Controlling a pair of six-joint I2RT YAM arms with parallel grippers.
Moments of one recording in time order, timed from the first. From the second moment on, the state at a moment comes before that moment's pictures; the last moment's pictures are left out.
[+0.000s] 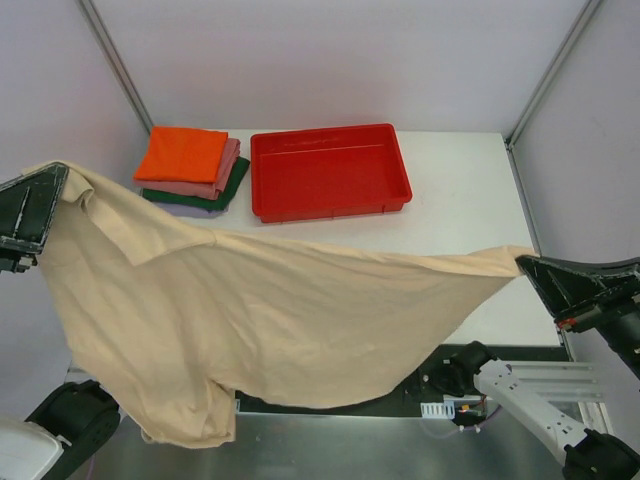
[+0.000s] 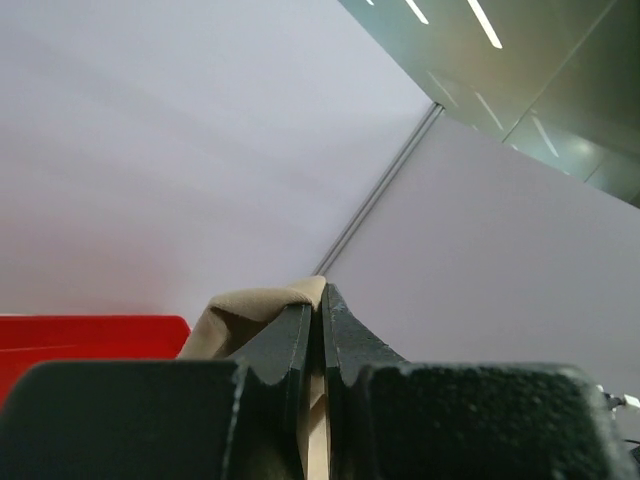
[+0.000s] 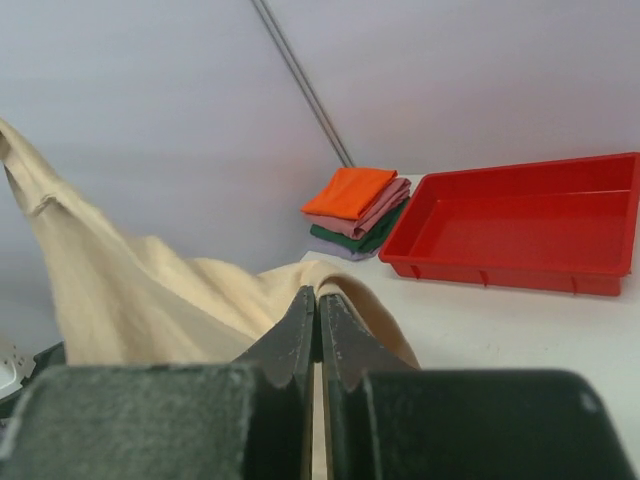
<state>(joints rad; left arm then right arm) -0.49 0.91 2.36 -0.96 -0.11 -0.61 0.59 0.54 1.71 -0.97 -0.04 0.50</state>
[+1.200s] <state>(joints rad) -0.30 1.84 1.69 -0.52 0.04 -0.42 0.09 1.35 1.07 -0.44 0.28 0.35</state>
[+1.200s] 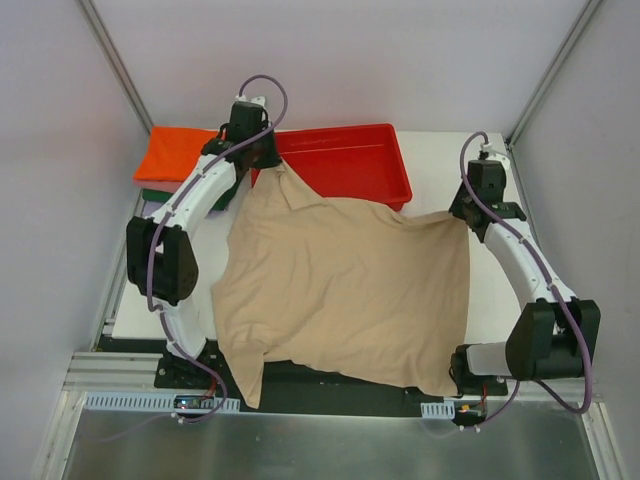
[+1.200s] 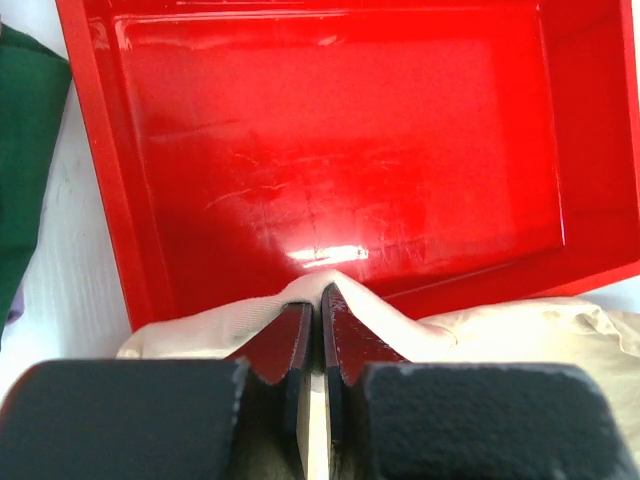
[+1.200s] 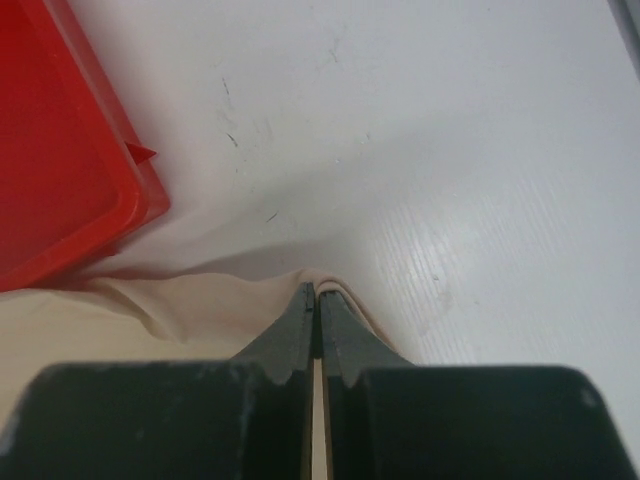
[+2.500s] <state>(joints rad) -0.44 0.89 0.68 -0.55 -0.08 -0.84 0.05 1.12 0.85 -0.57 0.20 0.38</state>
